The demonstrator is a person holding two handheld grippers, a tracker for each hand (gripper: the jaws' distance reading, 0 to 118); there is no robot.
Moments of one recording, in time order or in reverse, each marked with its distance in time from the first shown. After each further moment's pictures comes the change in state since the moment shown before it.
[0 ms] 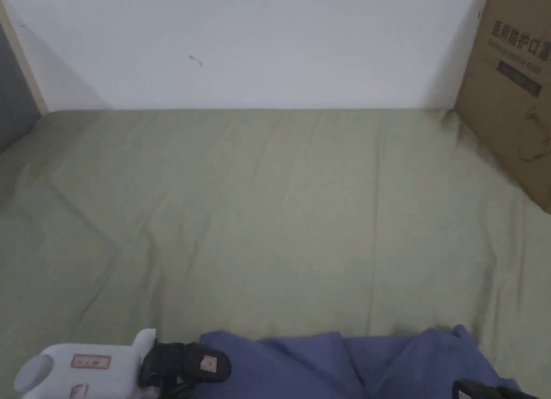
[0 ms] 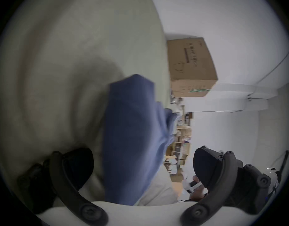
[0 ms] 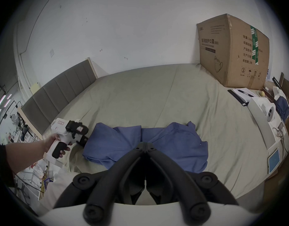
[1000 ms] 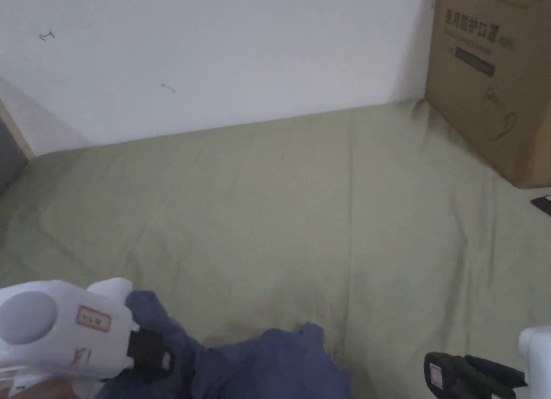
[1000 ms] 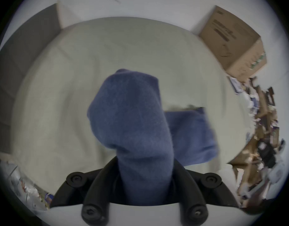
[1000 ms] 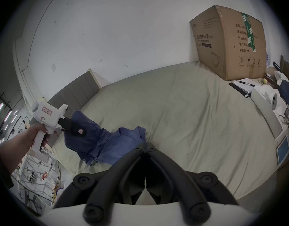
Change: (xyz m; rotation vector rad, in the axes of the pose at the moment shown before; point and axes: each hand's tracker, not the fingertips) left arm 0.212 -0.036 -0.027 0.086 0.902 -0.401; right arm 0.037 -0.005 0.016 0.060 0.063 -0.130
